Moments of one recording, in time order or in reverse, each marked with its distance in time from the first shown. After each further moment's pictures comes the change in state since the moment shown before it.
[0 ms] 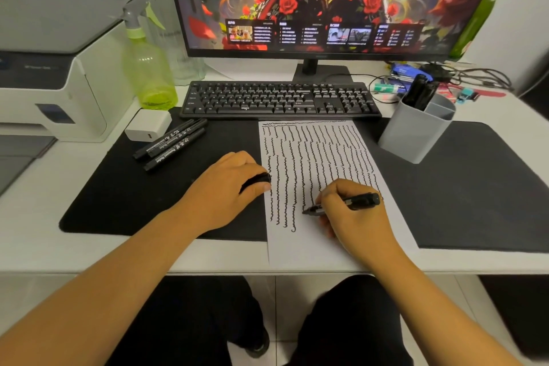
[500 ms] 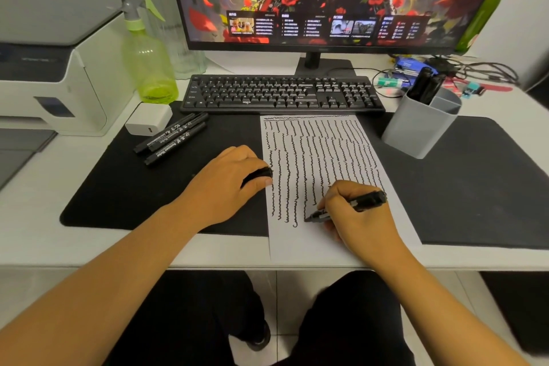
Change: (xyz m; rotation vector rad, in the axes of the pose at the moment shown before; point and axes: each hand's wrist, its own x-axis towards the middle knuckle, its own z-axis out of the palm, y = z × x) left_hand 0.002 -0.001 0.001 0.012 0.008 -0.003; right_hand -0.004 0.005 -0.001 0.042 -0.071 -0.031
